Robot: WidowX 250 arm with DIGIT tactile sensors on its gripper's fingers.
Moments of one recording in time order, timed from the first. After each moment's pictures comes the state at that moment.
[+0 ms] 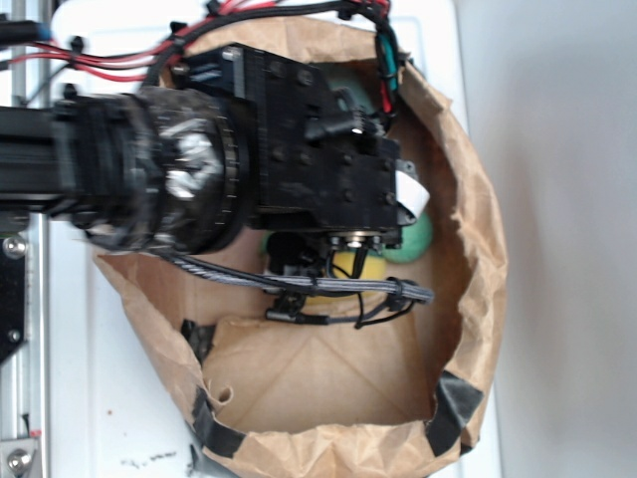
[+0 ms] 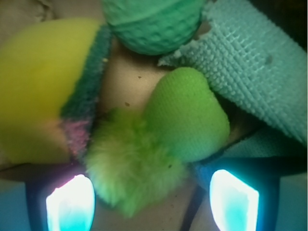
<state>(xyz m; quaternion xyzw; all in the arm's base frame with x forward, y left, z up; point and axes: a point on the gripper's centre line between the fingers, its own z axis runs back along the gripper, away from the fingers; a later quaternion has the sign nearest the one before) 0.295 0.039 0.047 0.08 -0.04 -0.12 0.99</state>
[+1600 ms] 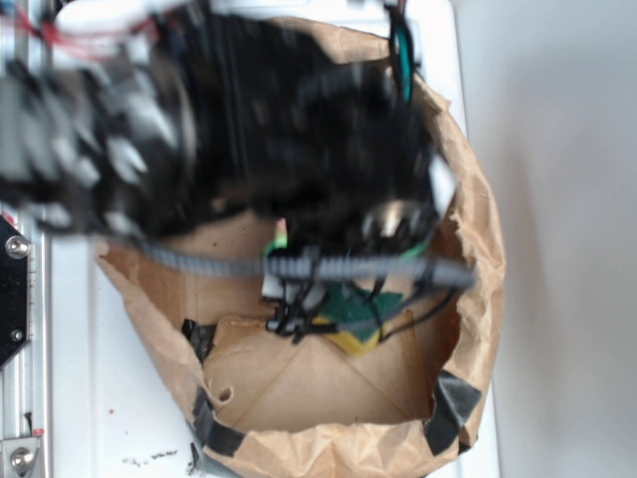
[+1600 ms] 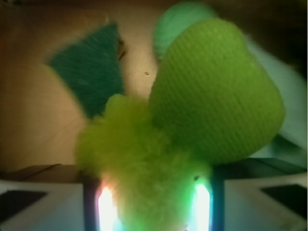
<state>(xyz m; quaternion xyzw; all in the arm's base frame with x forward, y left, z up) 0.284 0.037 0.116 -0.01 -0.03 -0.07 1.00</state>
